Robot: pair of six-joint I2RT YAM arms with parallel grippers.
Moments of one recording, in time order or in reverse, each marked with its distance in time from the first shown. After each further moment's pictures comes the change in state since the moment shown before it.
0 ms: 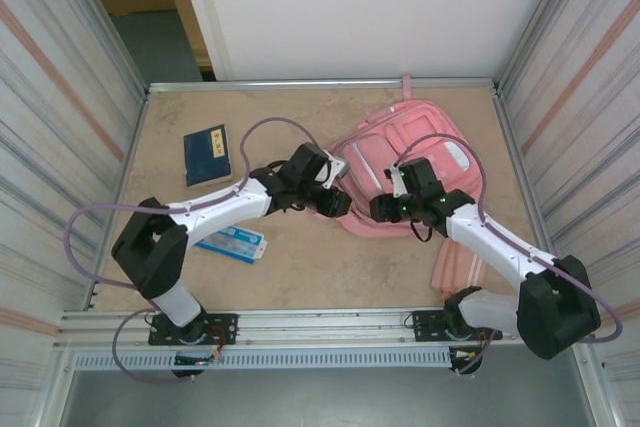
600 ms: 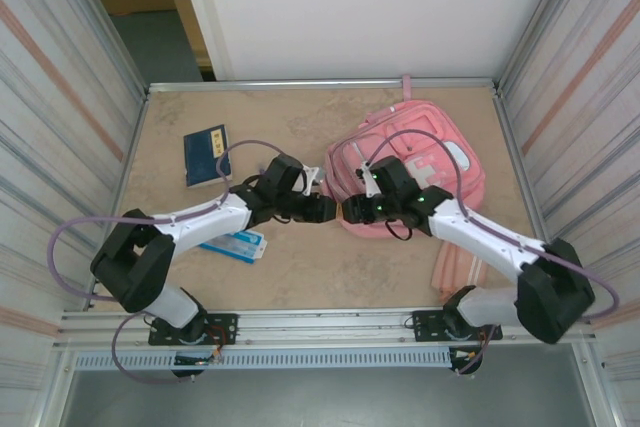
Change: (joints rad) left arm 0.084 -0.126 -0.270 0.233 0.188 -0.289; right arm 0.204 0.061 0.099 0.046 -0.024 0.123
